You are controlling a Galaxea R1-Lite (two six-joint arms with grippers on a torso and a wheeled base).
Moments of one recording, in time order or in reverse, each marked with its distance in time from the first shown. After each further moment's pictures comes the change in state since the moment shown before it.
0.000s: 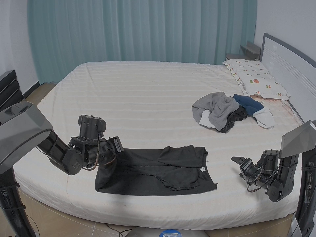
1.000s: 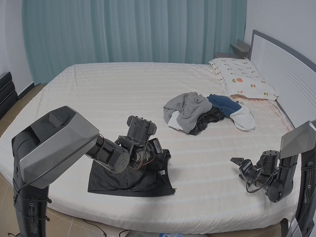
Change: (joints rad) left arm -0.229 0.222 -0.407 0.243 0.134 -0.143; right arm 0.008 0.007 0.002 0.000 0.002 -0.002
